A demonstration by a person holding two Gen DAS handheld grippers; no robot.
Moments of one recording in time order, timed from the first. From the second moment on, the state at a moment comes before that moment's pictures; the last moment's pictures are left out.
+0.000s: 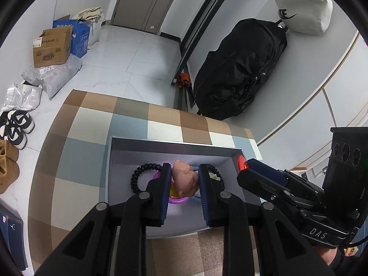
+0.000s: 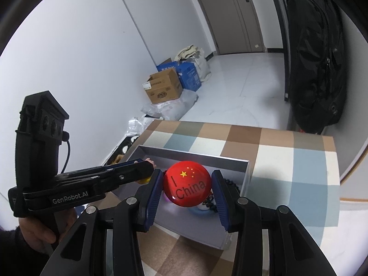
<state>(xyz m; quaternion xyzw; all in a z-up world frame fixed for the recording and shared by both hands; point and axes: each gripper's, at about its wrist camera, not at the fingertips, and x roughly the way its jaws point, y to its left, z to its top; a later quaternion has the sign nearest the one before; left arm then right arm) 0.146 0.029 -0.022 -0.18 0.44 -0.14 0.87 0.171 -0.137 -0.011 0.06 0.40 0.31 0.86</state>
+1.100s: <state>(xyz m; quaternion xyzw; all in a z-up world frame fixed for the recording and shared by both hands) 0.142 0.035 -0.021 -0.18 0.42 -0.10 0.88 0.167 -0.144 -0.012 0.05 0.38 0.28 0.88</state>
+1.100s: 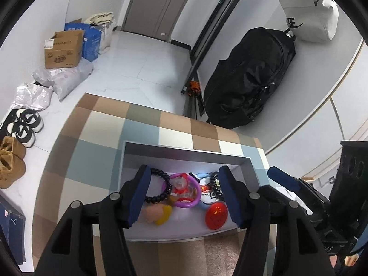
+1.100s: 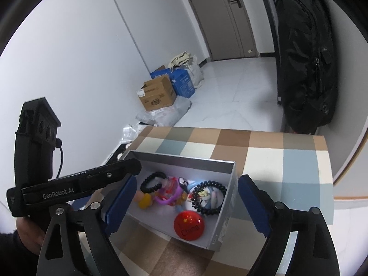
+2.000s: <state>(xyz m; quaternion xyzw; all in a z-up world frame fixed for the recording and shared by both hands) 0.087 0.030 0.007 -0.11 0.34 -0.04 0.93 0.114 -0.163 0.012 0.04 0.33 0.25 0.91</state>
